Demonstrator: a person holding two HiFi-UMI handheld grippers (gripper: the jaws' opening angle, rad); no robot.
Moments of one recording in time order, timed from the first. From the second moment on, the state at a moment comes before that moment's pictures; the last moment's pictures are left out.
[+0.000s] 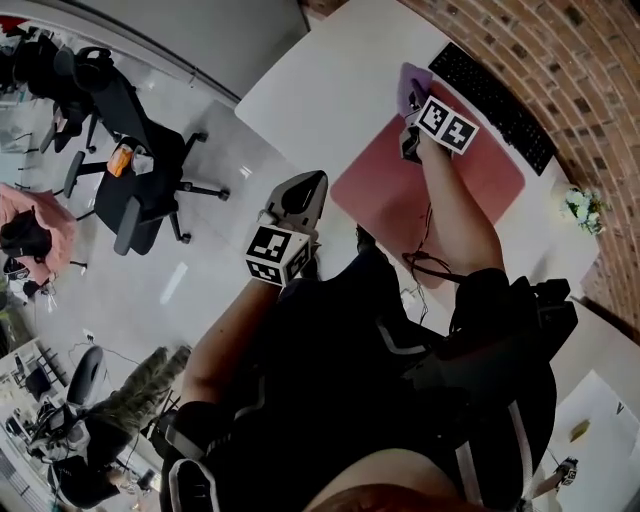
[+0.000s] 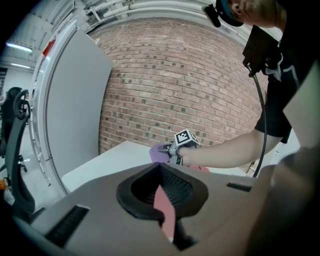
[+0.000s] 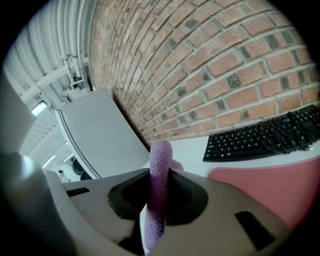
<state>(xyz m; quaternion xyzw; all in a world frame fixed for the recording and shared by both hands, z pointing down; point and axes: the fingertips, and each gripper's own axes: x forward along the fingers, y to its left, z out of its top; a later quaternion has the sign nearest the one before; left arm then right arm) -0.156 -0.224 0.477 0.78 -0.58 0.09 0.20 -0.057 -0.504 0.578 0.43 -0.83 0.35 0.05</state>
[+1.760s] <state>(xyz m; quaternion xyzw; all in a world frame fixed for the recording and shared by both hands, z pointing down) -0.145 -0.092 0.333 0.83 -0.56 0.04 0.04 -0.002 -0.124 0.347 0.44 -0.89 0.06 0.03</state>
